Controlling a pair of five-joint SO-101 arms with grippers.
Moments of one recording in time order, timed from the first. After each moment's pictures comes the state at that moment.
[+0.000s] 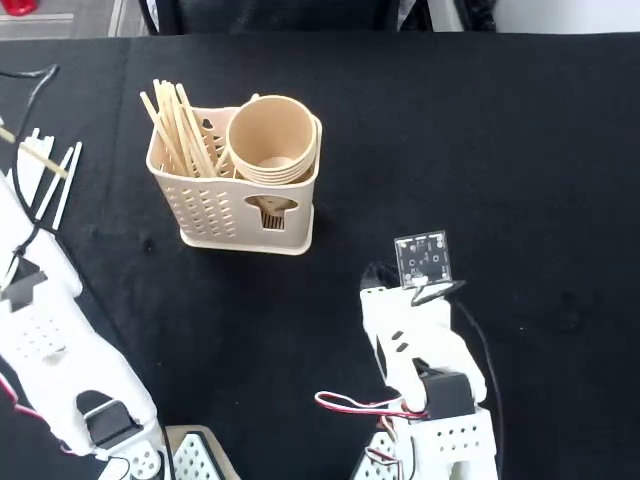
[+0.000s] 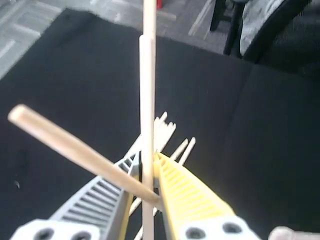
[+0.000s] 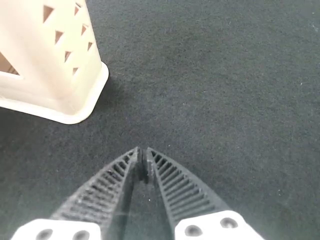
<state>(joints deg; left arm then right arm) -34.5 27.6 -78.3 101.1 -4.6 -8.4 -102.3 96.8 51.6 1.7</state>
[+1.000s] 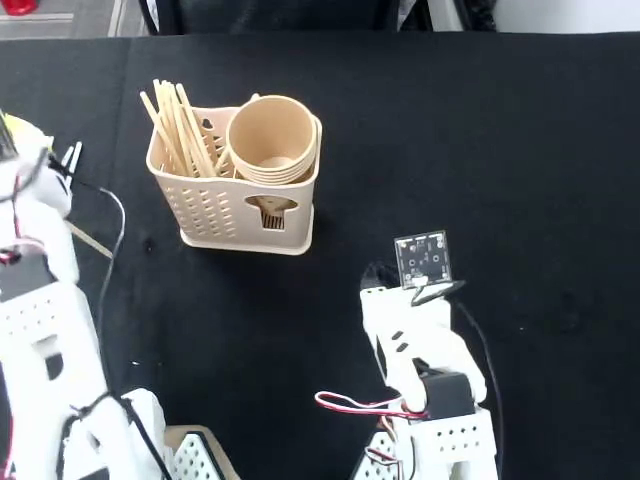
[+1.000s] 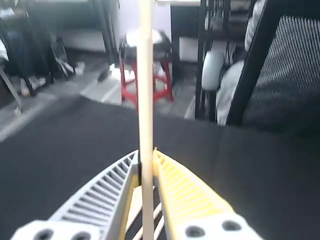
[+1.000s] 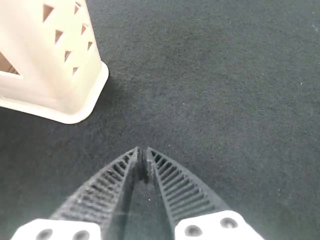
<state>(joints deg) -29.5 -43.5 48.7 9.6 -4.7 -8.4 -102.3 96.8 51.6 1.7</state>
